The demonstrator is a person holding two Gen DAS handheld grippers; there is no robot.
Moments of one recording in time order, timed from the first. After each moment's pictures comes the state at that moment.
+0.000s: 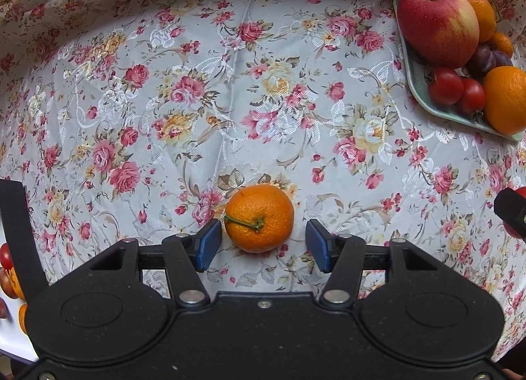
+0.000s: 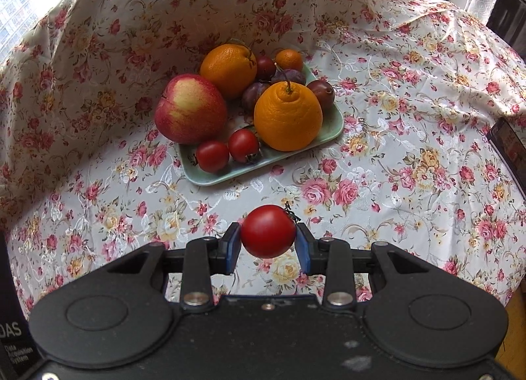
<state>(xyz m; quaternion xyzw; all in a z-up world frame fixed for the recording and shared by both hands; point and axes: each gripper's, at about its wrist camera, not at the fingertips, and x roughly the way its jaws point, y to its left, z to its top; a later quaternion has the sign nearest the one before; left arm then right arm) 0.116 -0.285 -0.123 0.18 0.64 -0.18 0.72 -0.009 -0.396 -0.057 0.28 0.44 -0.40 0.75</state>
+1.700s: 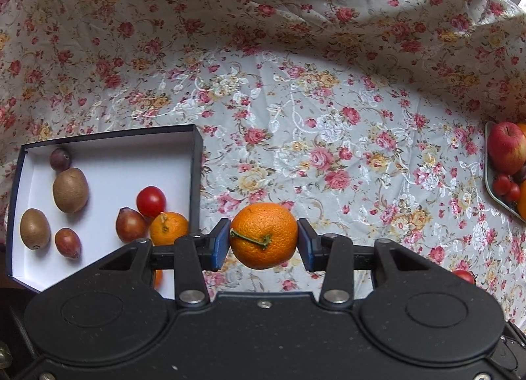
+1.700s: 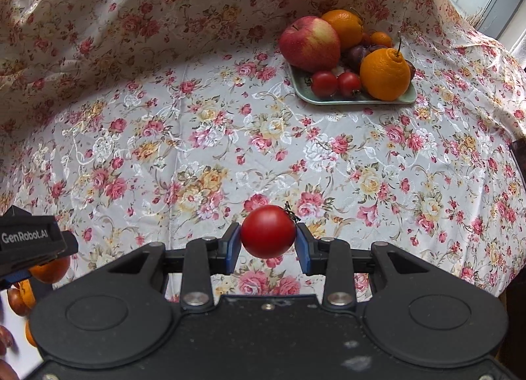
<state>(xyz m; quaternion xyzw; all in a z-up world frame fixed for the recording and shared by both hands) 0.131 -0.098 -0.028 0.06 0.58 -0.06 0.81 0.025 -0.249 -0.051 0.19 0.50 -0.32 0.78</state>
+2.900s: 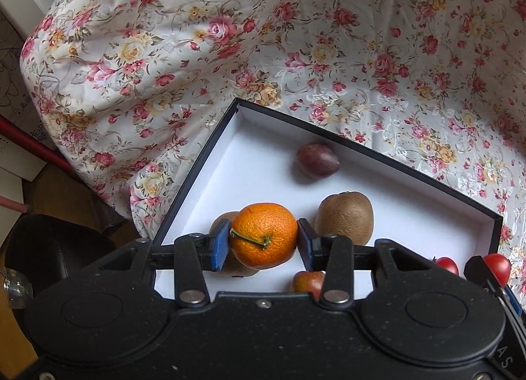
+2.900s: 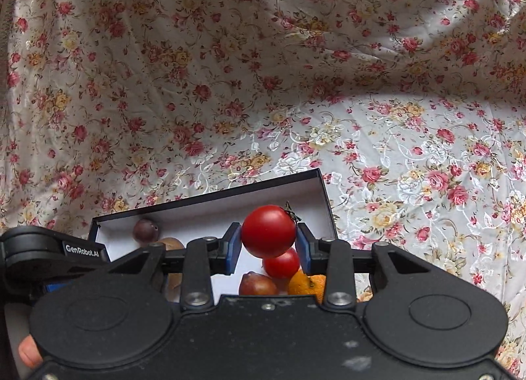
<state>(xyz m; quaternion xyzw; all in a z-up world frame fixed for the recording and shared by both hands) 0.183 0.167 -0.044 -0.05 0.58 0.15 0.80 0.134 -0.016 -0.048 0.17 0.42 -0.04 0.89</state>
